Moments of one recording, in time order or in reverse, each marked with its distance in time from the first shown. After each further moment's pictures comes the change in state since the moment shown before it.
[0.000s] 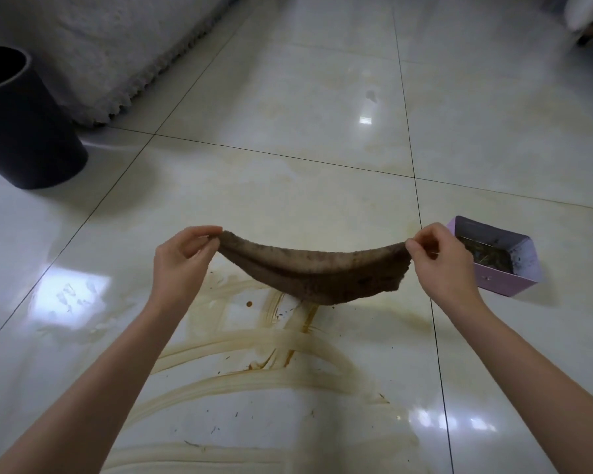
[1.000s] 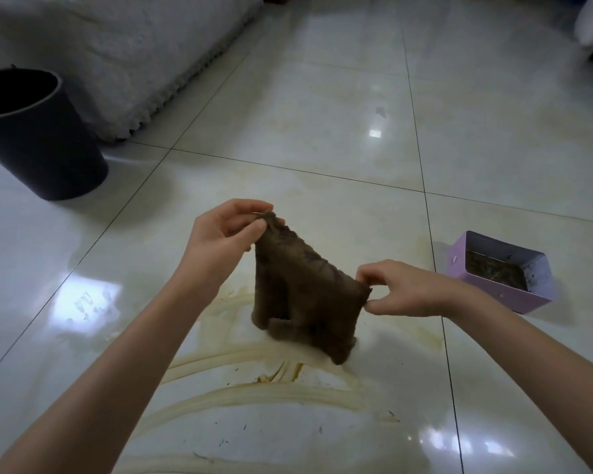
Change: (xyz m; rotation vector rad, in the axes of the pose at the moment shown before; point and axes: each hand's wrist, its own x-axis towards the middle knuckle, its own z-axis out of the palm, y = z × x) left_hand -0.006 0.080 0.007 -0.199 -0.286 0.070; right_hand 0.007 -0.052 0.006 -0.251 -0.990 -0.265
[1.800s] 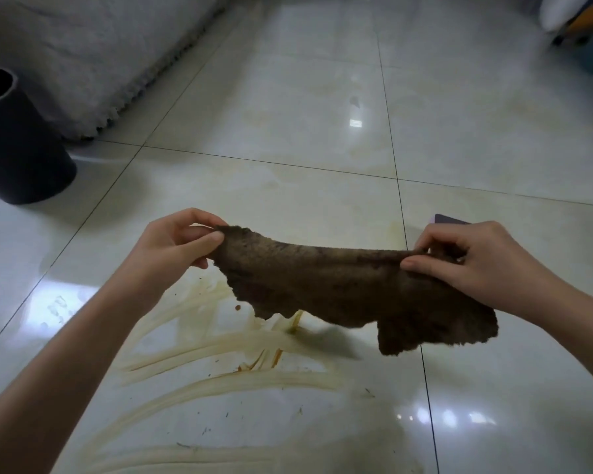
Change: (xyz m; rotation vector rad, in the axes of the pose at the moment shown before) left_hand -0.015 0.006 -0.018 0.143 -0.113 -0.119; right_hand -0.107 0.007 -0.040 -0.067 0.596 -0.171
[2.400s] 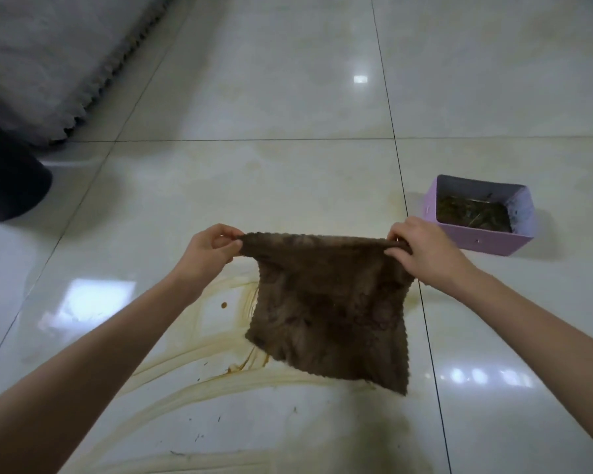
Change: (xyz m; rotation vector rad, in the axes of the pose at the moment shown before) left_hand 0.078 -0.067 0.086 0.183 0.013 -0.254; right_hand 0.024 0.137 0.093 -0.221 -0.093 0.267
